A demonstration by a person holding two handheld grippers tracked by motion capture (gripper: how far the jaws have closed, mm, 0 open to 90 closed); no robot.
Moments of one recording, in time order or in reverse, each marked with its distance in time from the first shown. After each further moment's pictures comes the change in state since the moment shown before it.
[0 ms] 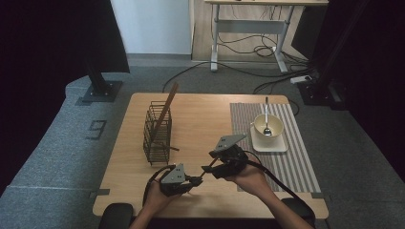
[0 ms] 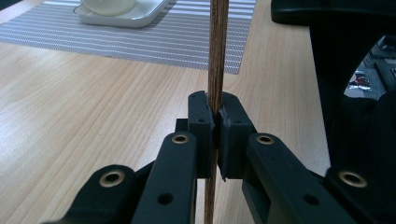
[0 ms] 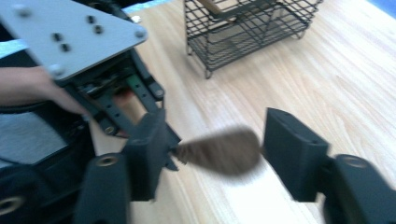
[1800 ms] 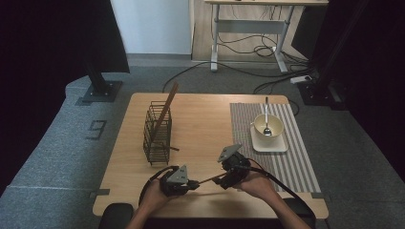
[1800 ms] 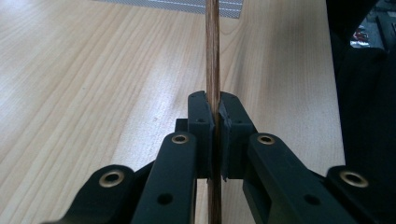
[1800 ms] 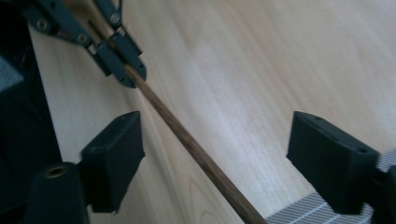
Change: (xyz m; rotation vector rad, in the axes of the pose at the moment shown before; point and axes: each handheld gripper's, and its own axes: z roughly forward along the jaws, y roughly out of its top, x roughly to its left) left arm 0.005 -0.007 0.008 0.193 -0.043 0.006; right arm -0.019 -0.050 0.031 0.213 -0.024 -0.055
